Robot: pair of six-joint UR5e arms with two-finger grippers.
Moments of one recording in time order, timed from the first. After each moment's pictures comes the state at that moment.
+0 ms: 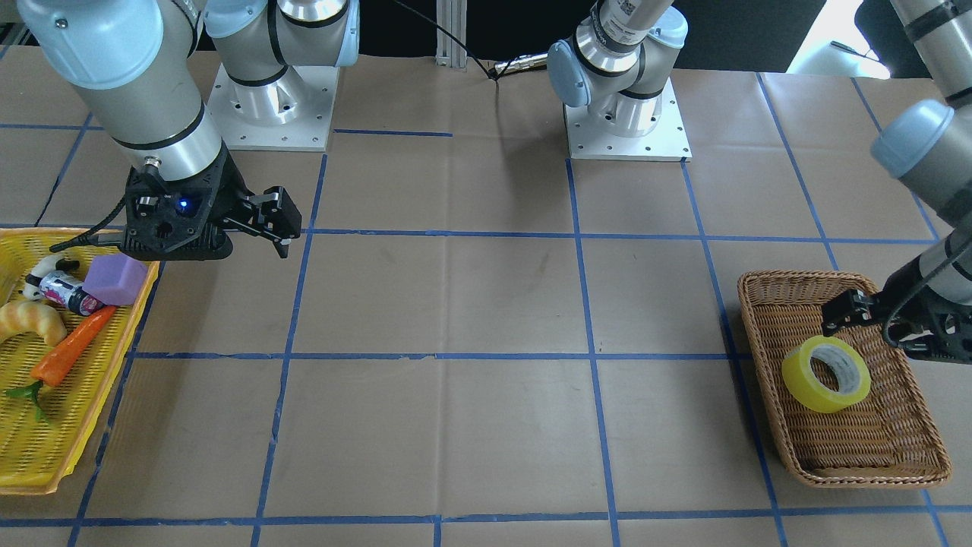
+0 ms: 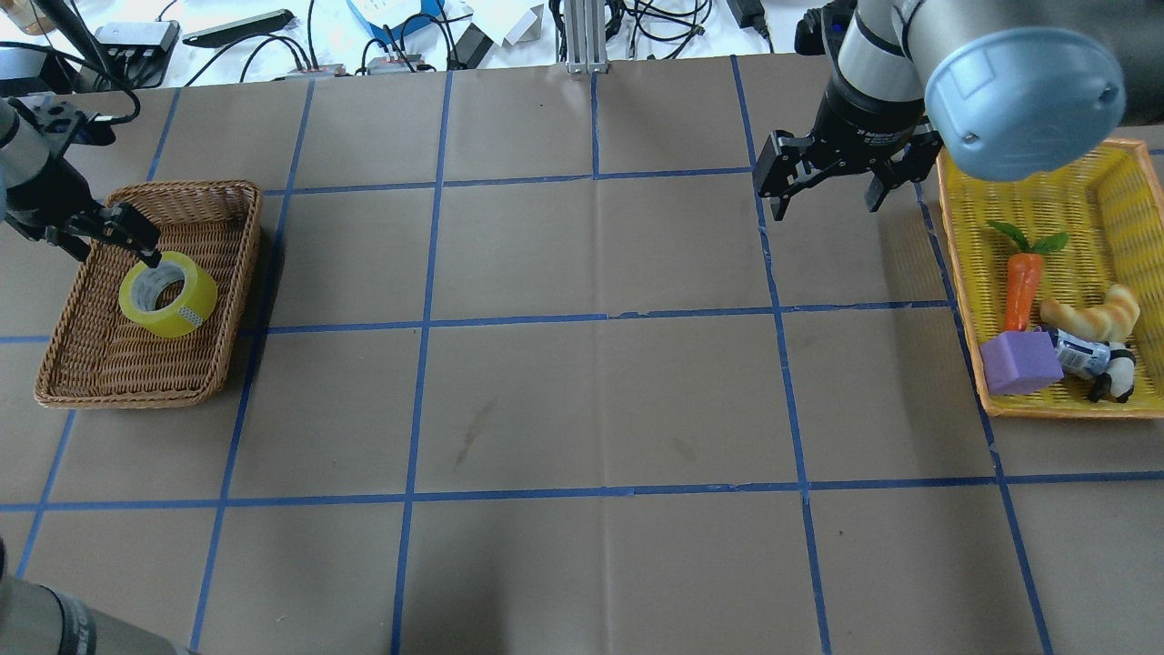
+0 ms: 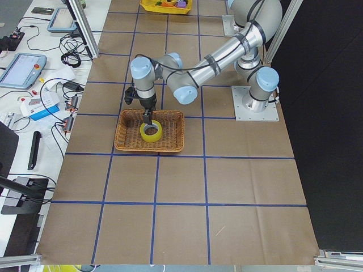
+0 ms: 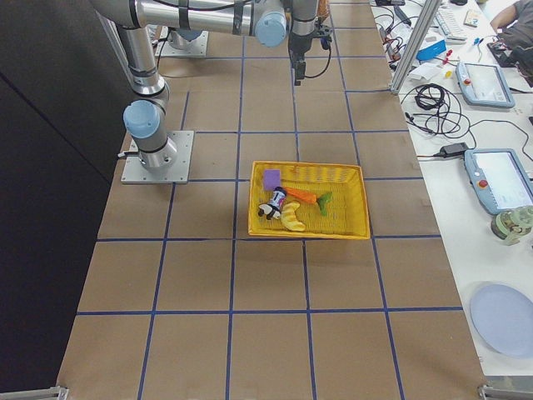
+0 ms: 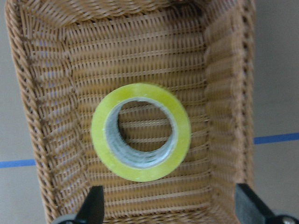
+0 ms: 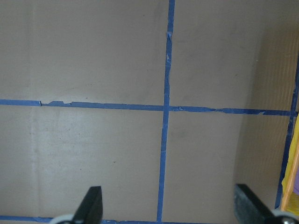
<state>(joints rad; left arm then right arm) -1.10 -1.86 -1.60 -1.26 1.63 0.56 1.59 -1.46 1.59 -1.70 -1.57 -0.03</state>
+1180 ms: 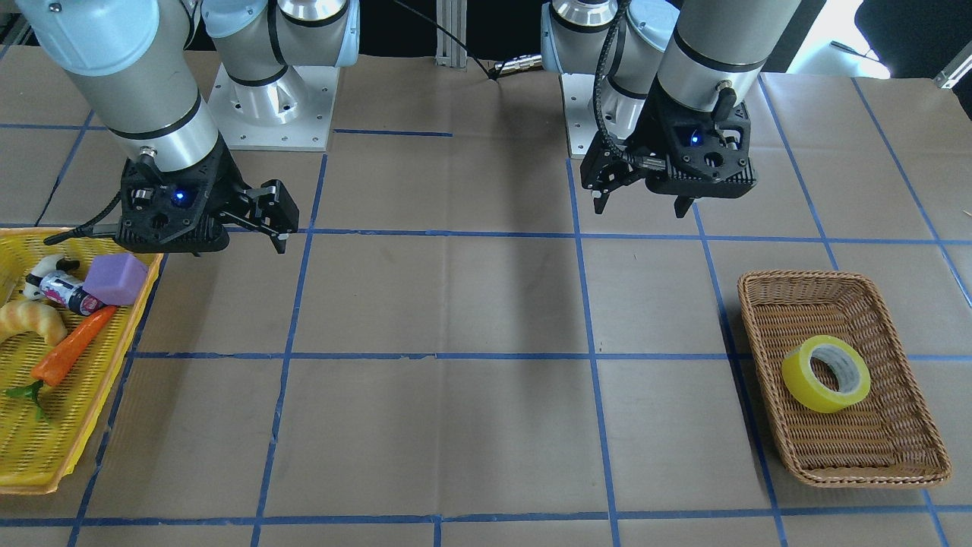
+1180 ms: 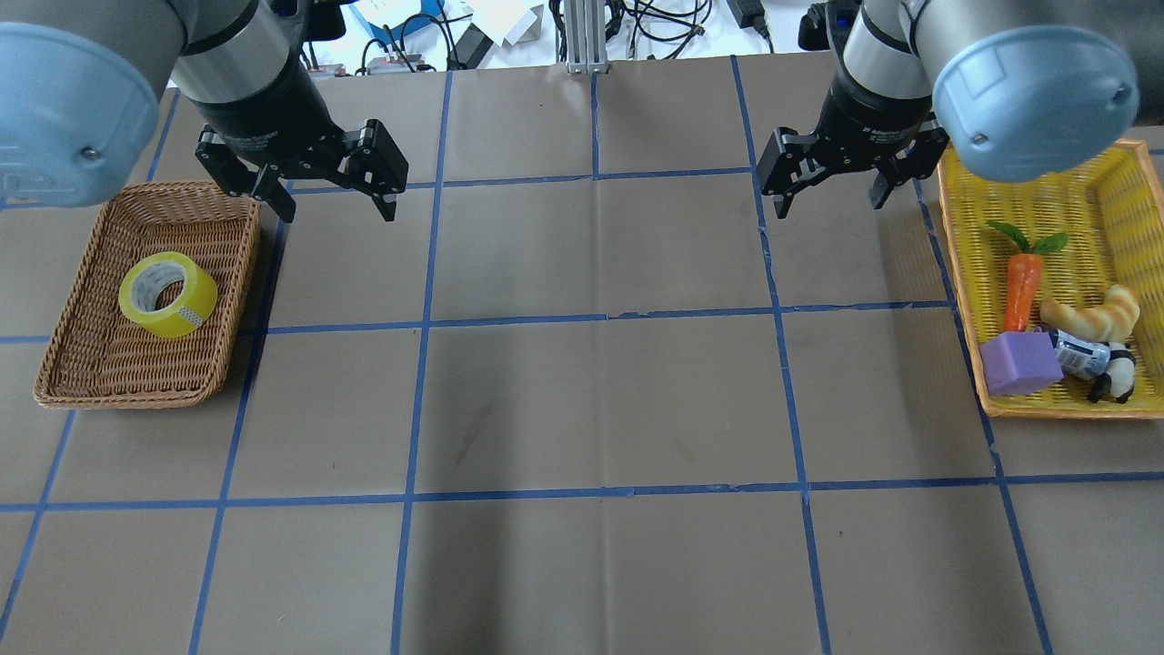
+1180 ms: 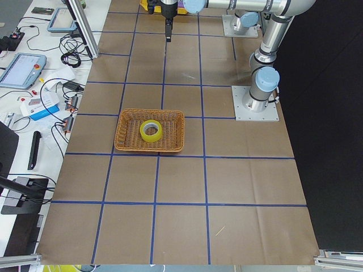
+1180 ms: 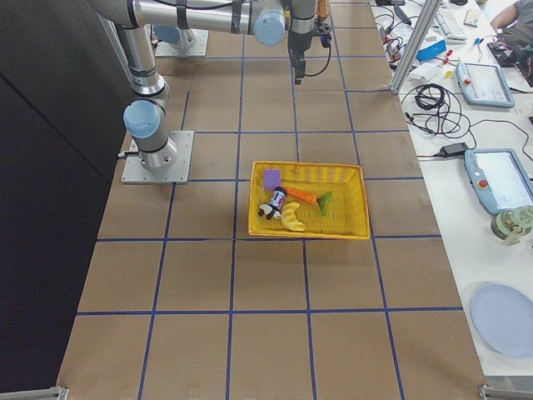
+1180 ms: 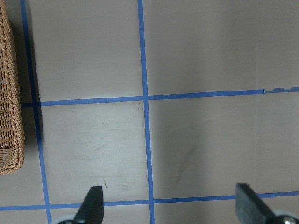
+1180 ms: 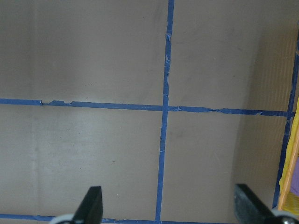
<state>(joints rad) -1.62 -1.61 -1.53 -1.55 1.57 -0.01 1.59 -1.47 1.60 -1.70 -1.58 -0.04</state>
